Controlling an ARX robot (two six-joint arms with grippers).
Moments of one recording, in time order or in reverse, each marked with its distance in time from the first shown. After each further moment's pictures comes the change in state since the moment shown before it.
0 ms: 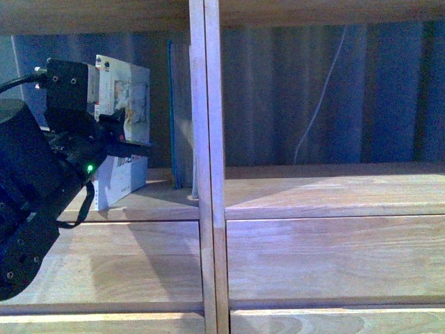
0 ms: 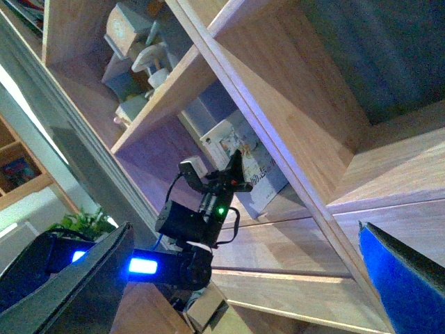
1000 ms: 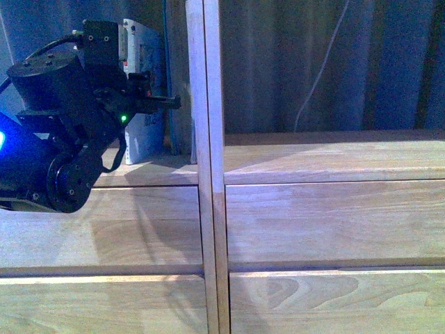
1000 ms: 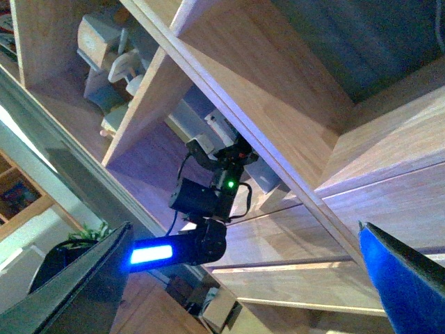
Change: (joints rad) left arm -0.036 0.160 0.335 -0.245 0.011 -0.074; right arm -0.002 0.069 -0.042 0.033 0.027 0.055
